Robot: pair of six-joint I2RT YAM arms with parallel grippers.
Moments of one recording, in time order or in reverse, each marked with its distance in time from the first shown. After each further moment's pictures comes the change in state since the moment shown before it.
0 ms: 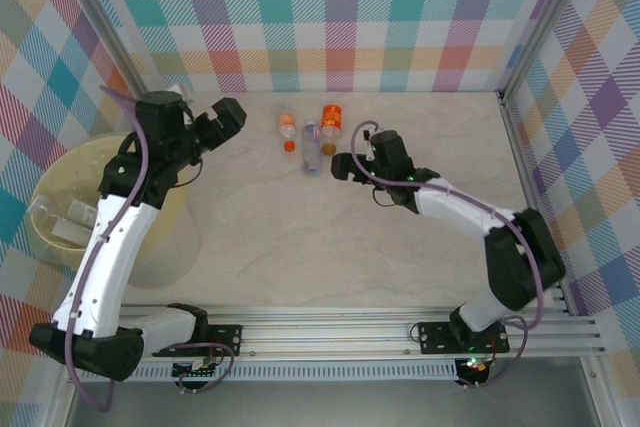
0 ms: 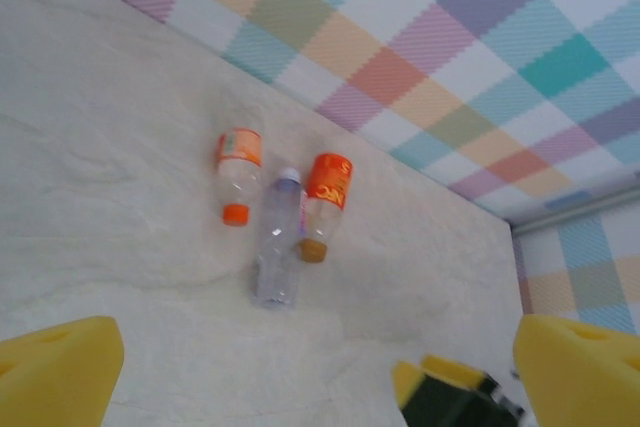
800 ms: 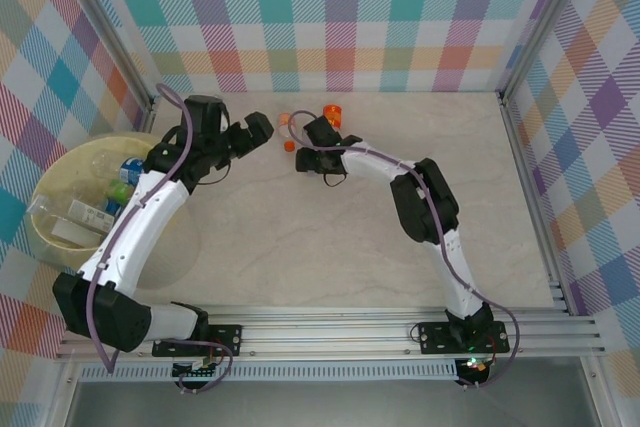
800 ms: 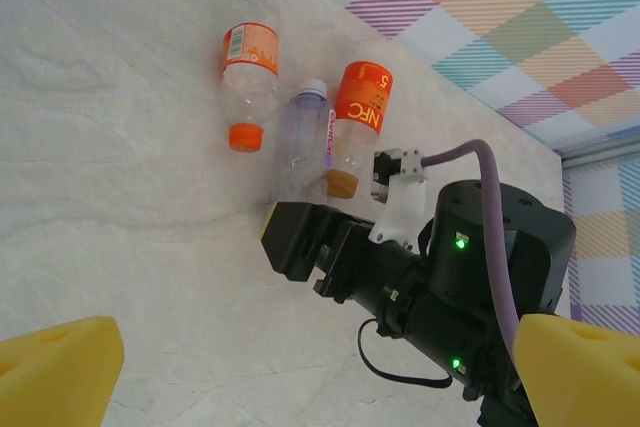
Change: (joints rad) left arm -0.039 0.143 -0.105 0.072 0.038 -0.027; right arm 0.095 0.711 0.758 -0.341 0.130 0.032
